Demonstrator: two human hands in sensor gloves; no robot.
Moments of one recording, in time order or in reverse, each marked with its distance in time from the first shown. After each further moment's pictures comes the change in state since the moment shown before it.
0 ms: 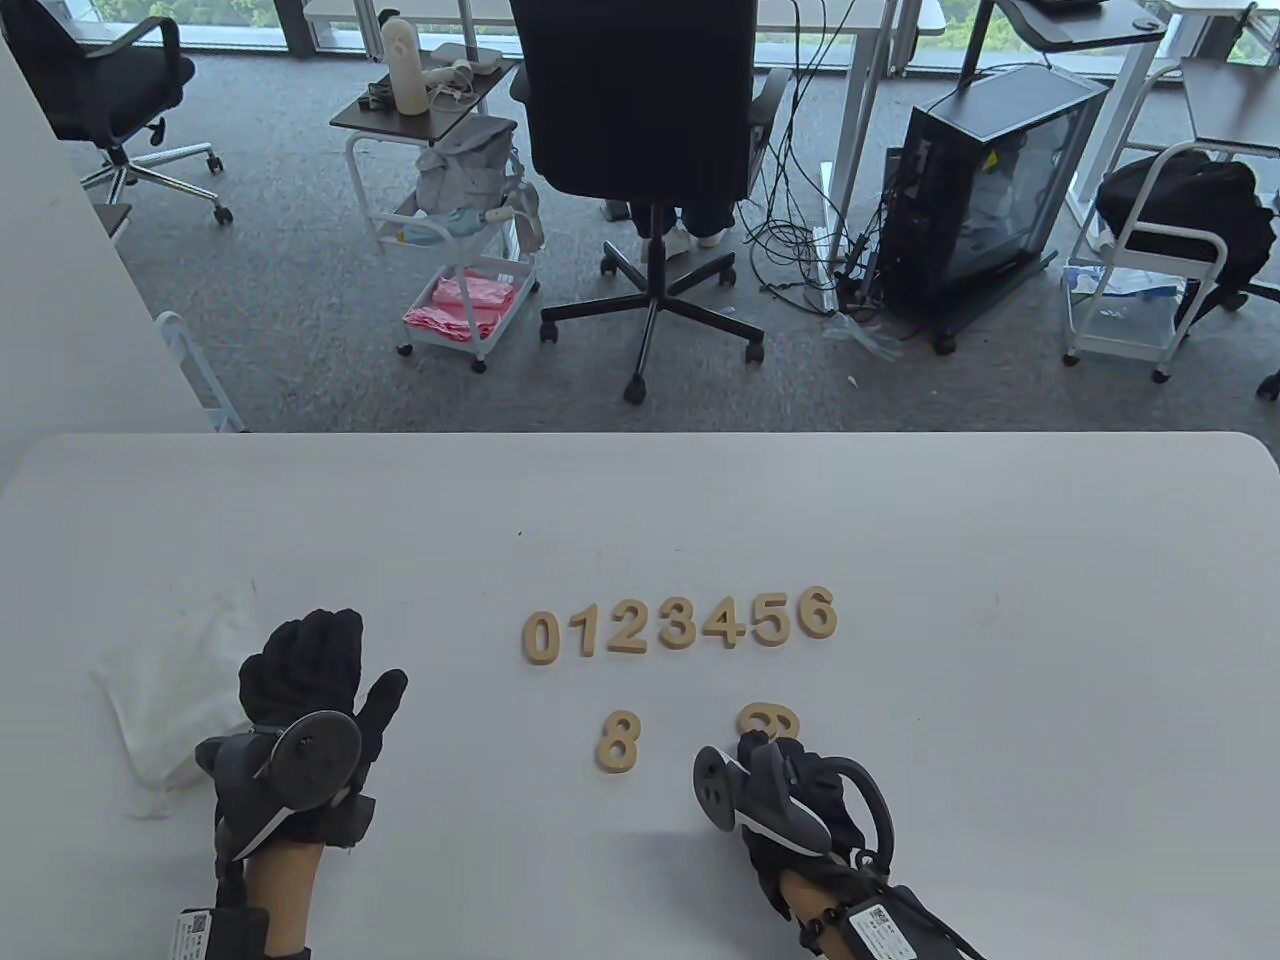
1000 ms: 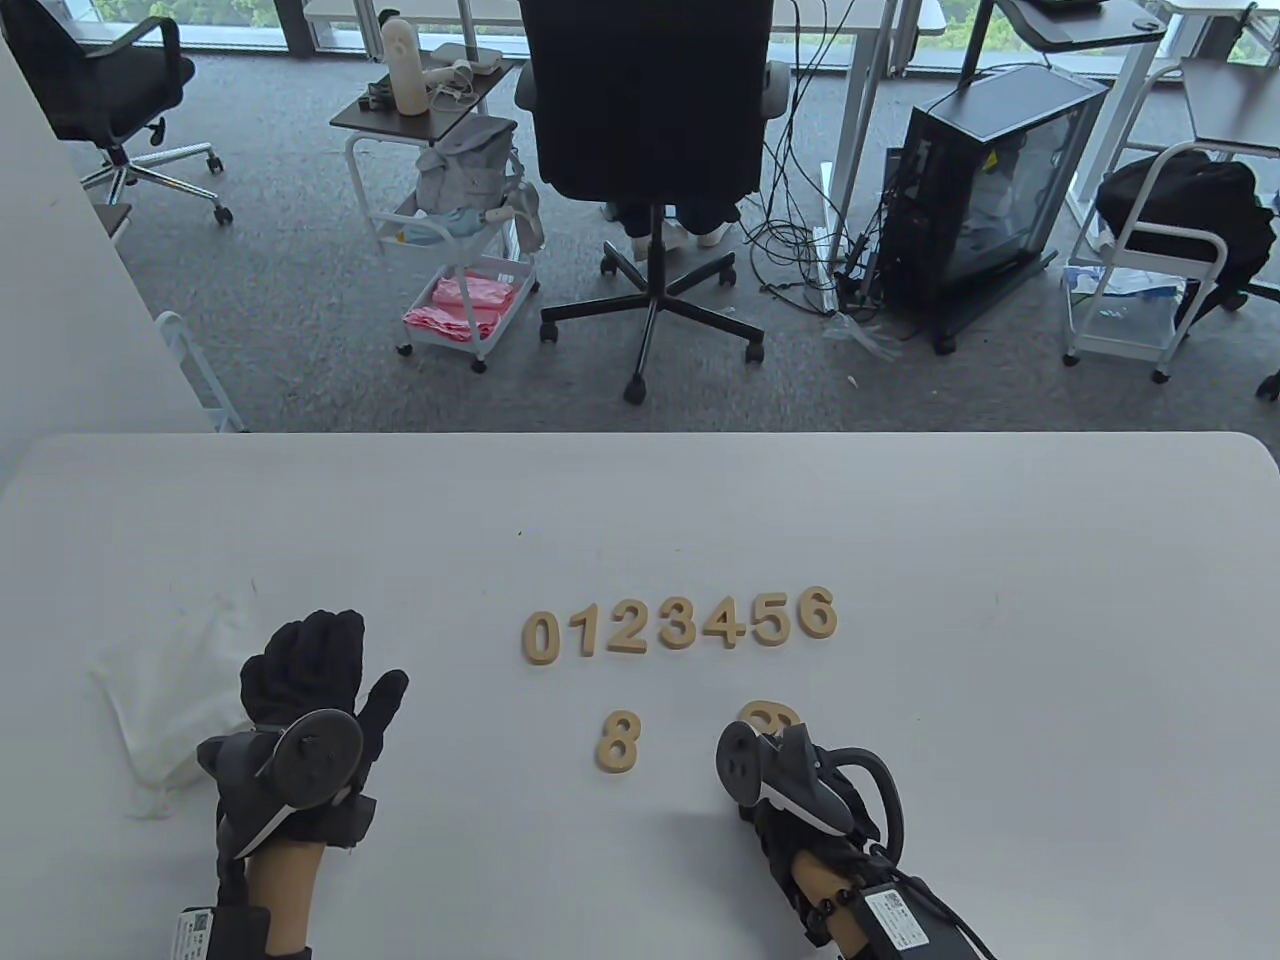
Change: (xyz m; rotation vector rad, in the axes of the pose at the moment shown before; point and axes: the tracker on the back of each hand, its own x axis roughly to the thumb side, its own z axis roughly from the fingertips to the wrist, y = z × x) left_hand 0.001 0.000 0.000 -0.010 0.003 -0.003; right_hand -0.020 0.002 -0.011 0.061 0.027 -0.147
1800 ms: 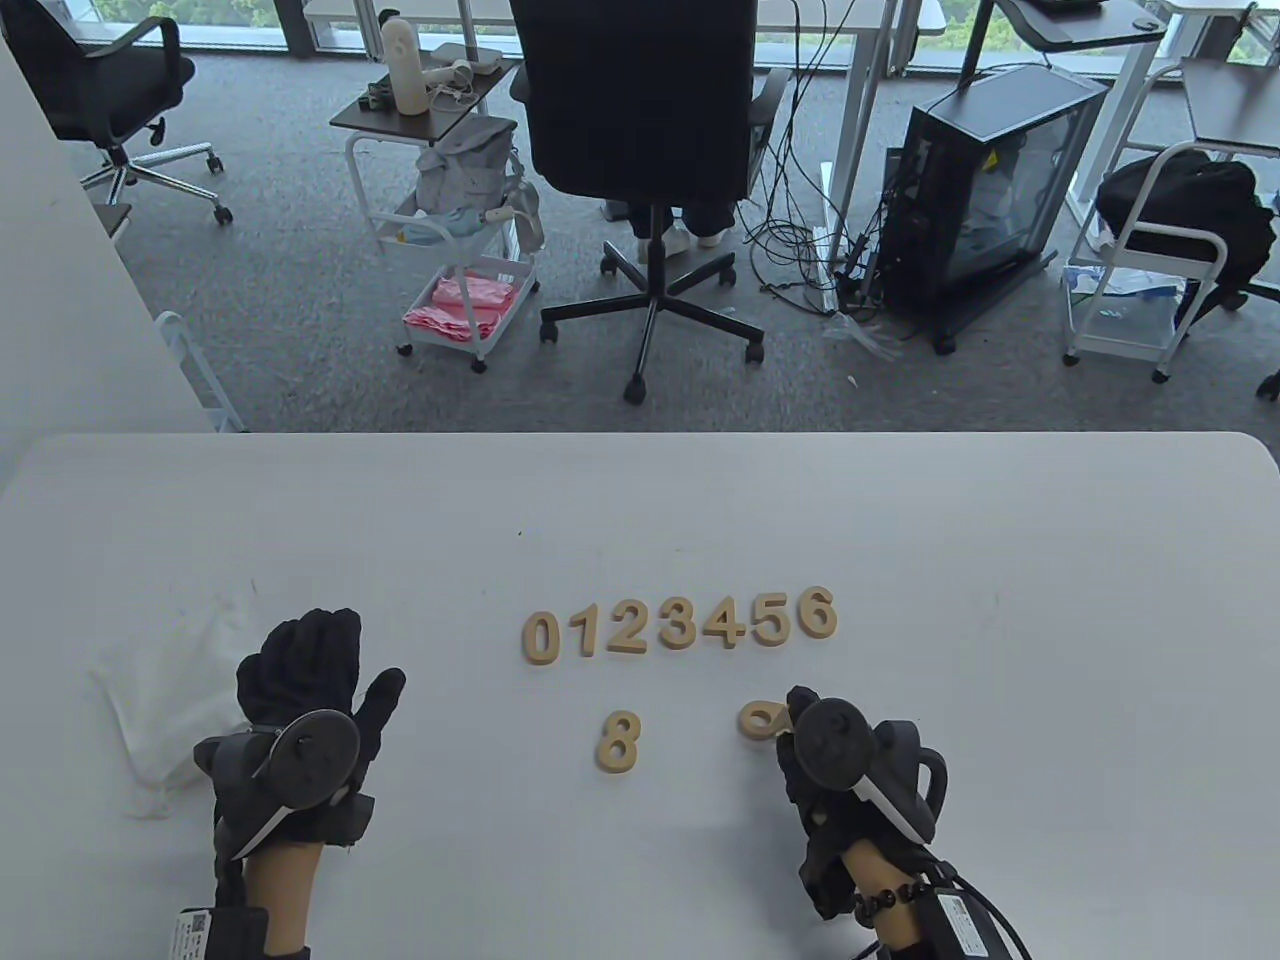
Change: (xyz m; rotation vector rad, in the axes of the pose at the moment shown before) left_hand -0.002 0.001 0.000 0.013 0.003 0.001; right_hand -0.059 -0.033 0.013 -0.234 0.043 -0.483
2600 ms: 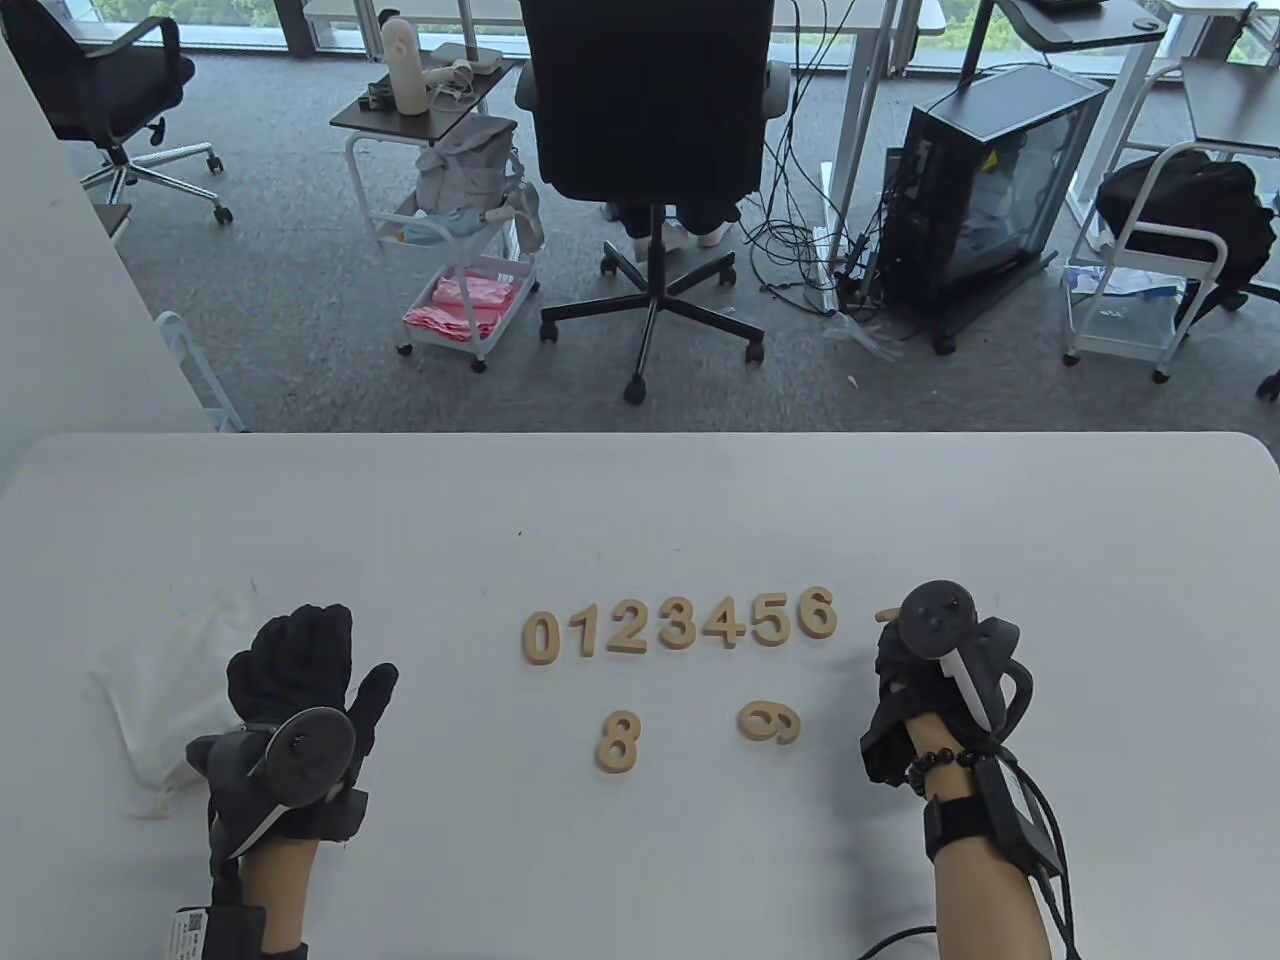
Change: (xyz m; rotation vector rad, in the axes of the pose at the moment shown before) left_hand -0.003 0.003 -0.001 0.017 0.013 -0.026; right_hand -0.064 -0.042 -0.100 -0.152 0.311 0.102
